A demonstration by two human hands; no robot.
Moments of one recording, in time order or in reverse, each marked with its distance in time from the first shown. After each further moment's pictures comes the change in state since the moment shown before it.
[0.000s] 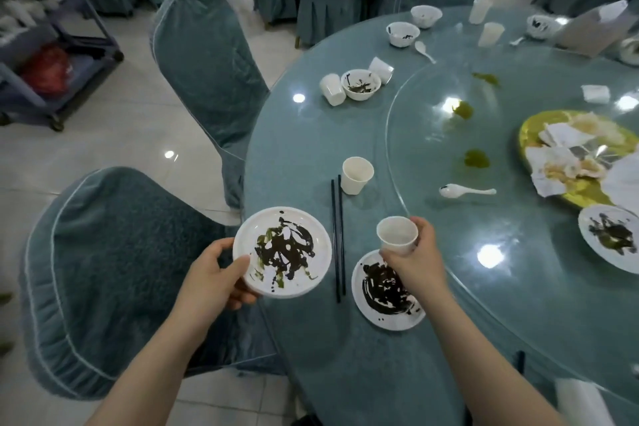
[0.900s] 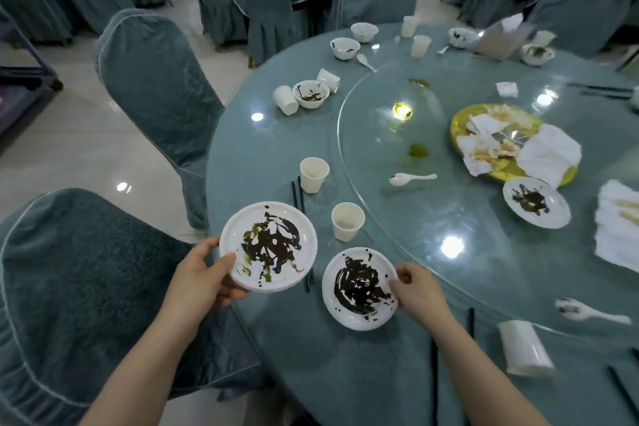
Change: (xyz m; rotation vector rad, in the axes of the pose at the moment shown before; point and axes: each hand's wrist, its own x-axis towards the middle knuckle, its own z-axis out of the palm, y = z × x) left_hand -0.009 0.000 0.017 -0.053 -0.084 0.046; right_hand -0.049 0.050 -0.049 -0.246 -0.078 0.156
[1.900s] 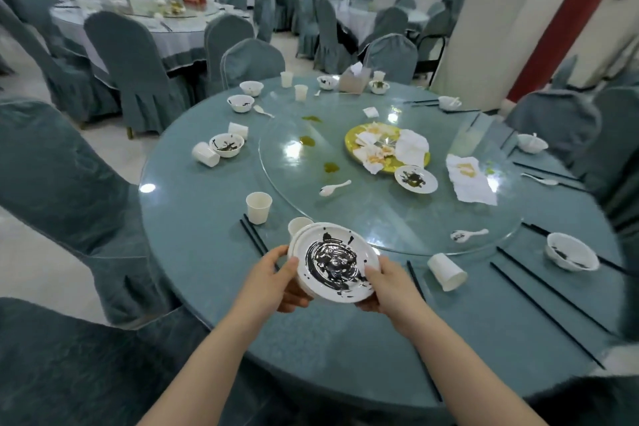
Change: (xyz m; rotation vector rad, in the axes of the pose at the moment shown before) left_hand -0.039 0.042 0.029 0.143 -0.707 0.187; right_hand -0.168 -0.088 0.014 0.728 0.224 0.098
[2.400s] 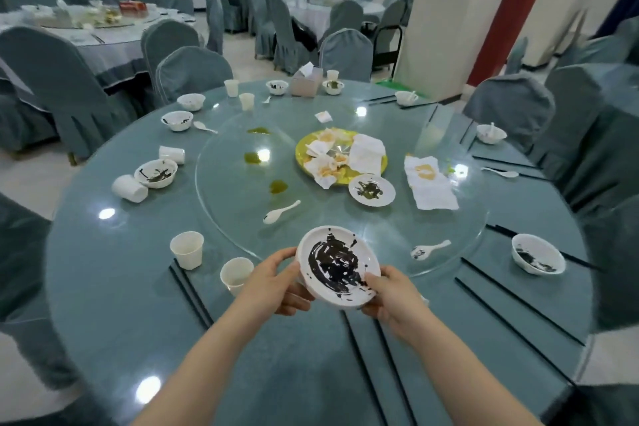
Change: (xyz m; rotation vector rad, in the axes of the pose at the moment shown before) left_hand 0.103 0.054 0.096 0.054 -0.161 -0.042; right_hand 0.080 -0.005 -0.109 0.321 0.139 0.112
